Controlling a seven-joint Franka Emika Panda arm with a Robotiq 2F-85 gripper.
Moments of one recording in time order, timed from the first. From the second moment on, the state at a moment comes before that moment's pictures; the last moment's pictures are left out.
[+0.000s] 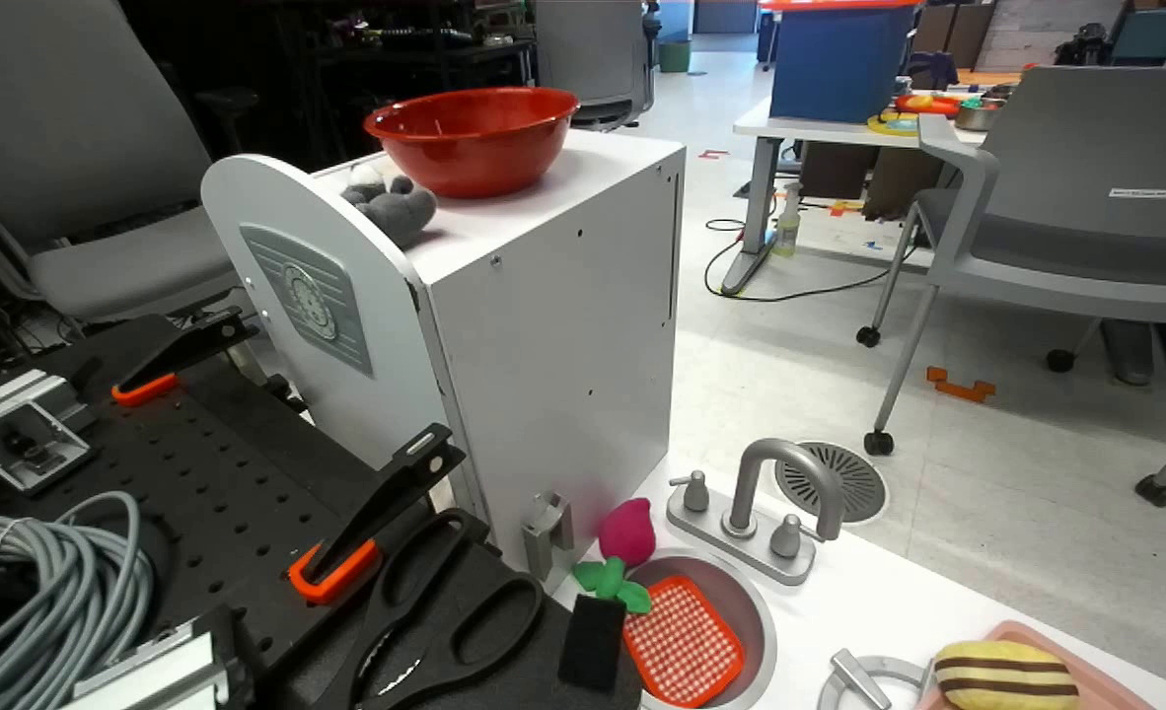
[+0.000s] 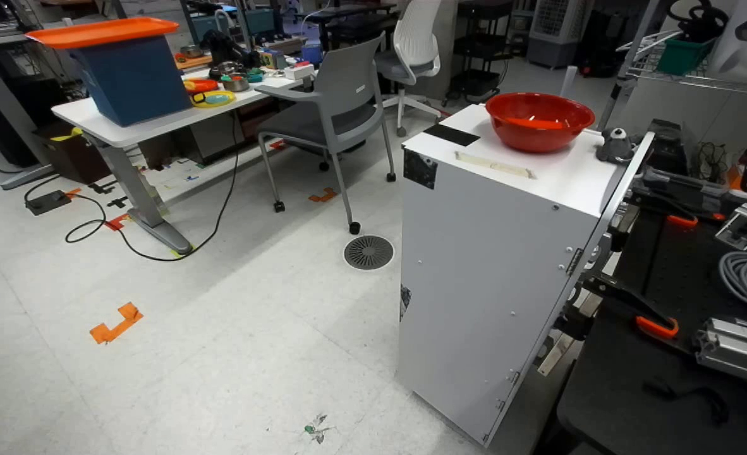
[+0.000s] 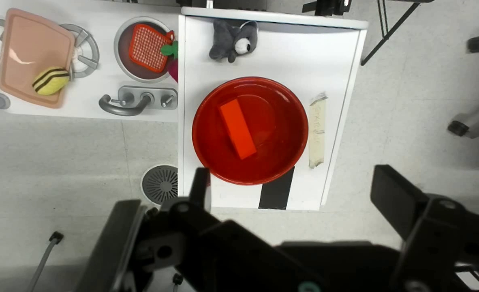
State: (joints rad) arm 0.01 -0.37 -0.06 -2.22 0.03 1.92 -0.18
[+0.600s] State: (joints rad) arm 0.01 -0.28 -0.06 -2.24 0.03 1.92 -0.22
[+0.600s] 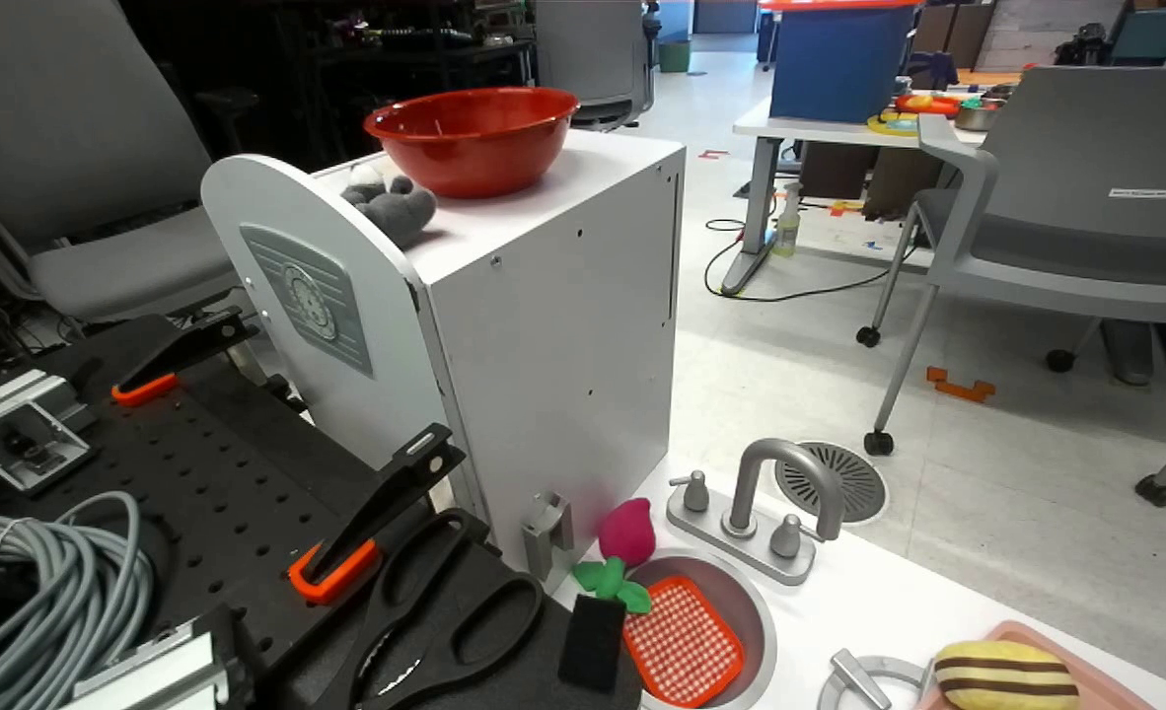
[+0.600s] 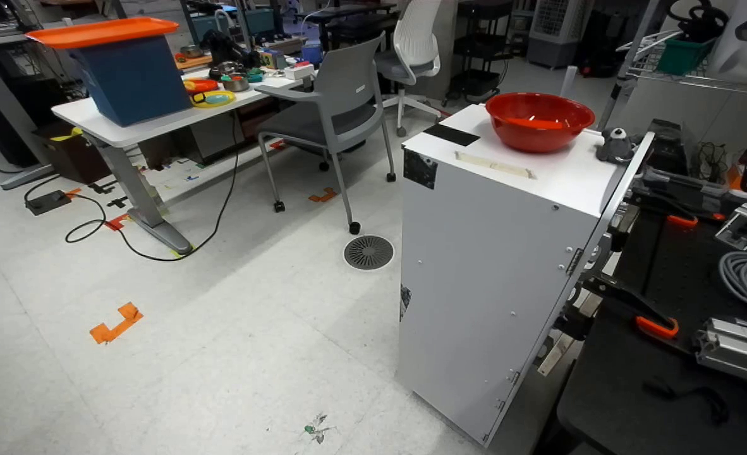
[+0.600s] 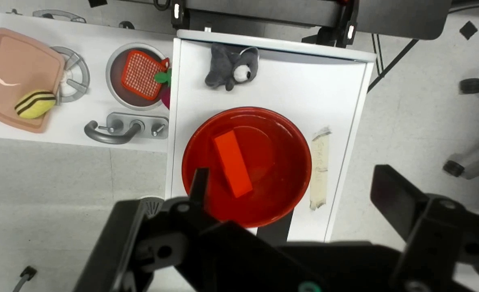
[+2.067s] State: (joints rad) arm 0.01 -0.15 -0.06 -2.31 0.11 2.25 -0.47
